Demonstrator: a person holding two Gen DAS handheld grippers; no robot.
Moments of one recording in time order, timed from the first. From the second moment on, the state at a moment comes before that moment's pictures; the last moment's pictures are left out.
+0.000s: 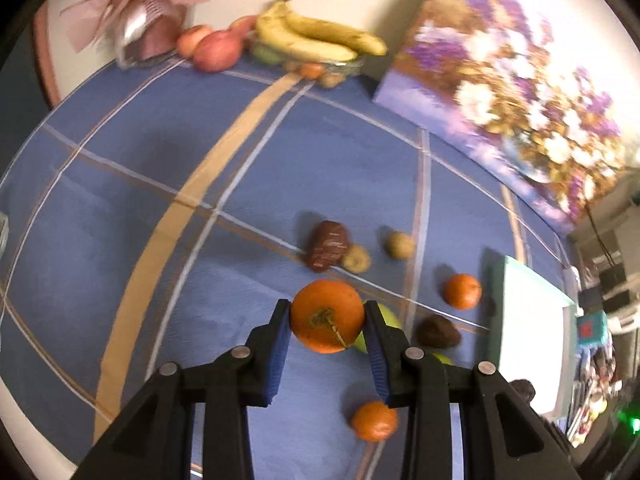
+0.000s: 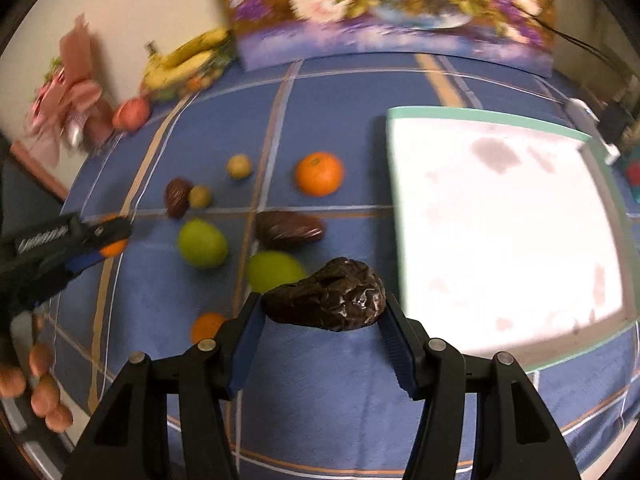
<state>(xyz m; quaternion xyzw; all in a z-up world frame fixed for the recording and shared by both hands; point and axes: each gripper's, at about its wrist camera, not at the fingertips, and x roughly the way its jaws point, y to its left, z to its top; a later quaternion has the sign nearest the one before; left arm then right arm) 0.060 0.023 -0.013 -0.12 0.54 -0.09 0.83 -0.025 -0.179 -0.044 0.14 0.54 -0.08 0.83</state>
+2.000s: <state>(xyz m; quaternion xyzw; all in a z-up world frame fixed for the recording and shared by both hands) 0.032 -0.256 -0.078 0.11 0.53 -0.31 0.78 -0.051 -0.431 -0.068 0.23 0.47 -0.40 0.75</state>
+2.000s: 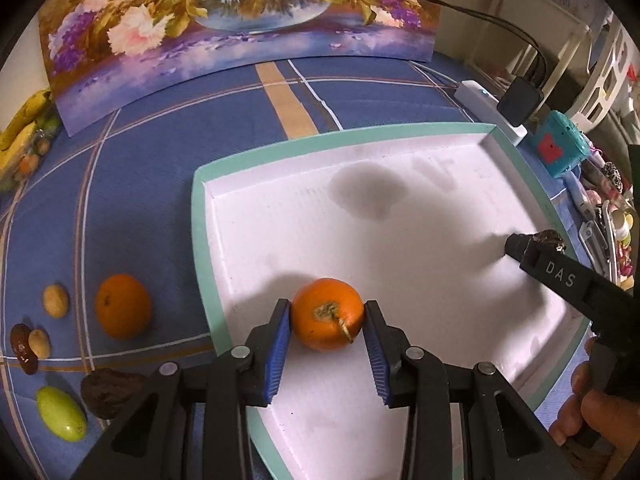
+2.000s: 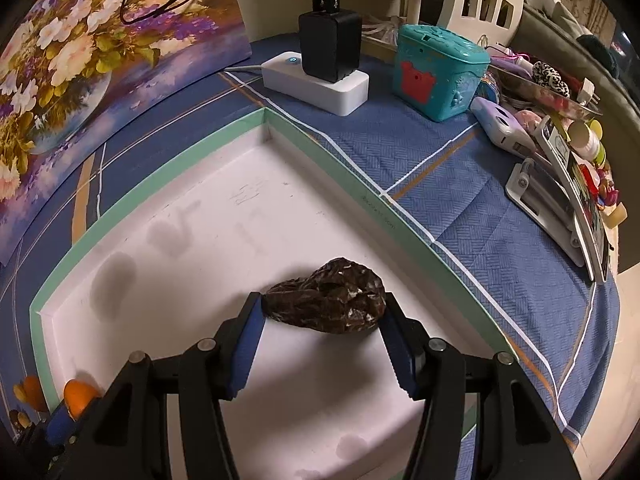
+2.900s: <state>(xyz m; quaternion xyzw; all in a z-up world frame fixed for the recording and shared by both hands) 0.058 -0.210 -0.035 0.06 0.52 -0.22 0.82 -0.049 -0.424 -0.060 0.22 0.46 -0.38 0.77</state>
